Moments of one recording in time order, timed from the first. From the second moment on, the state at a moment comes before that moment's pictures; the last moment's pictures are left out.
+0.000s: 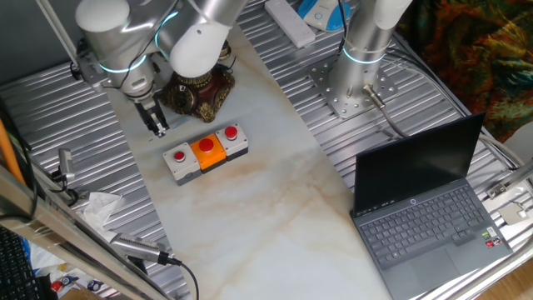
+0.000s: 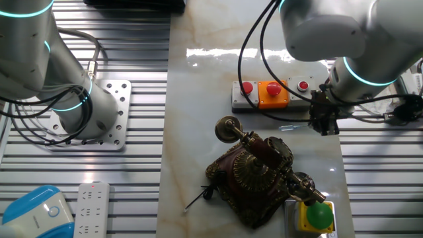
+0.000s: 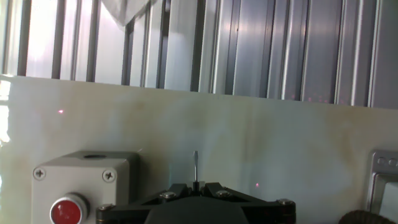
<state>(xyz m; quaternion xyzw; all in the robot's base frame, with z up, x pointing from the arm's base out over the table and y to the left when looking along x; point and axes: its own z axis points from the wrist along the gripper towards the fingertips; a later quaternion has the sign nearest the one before) 0.623 -0.057 0.069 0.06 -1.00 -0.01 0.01</state>
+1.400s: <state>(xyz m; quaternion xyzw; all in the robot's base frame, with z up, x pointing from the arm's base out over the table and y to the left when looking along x) 0.622 -0.055 0.075 0.06 -1.00 -0.03 0.01</state>
